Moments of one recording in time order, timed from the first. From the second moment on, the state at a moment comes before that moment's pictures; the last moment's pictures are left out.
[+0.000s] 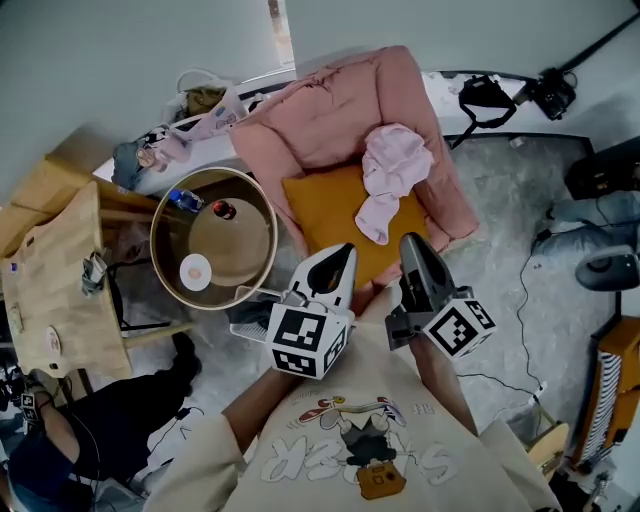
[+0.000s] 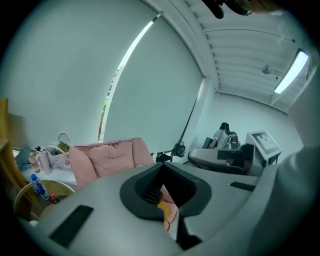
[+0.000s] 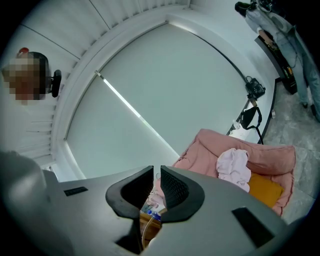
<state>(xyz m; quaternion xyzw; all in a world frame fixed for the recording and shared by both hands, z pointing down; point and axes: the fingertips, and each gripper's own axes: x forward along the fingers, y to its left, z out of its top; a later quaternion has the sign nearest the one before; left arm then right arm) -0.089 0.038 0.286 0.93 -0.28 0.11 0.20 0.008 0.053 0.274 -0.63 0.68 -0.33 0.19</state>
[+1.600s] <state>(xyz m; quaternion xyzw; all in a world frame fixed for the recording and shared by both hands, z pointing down) -0.115 0.069 0.287 0.93 -0.27 0.10 0.23 -0.056 0.070 0.267 -0.62 0.72 -0.29 0.10</state>
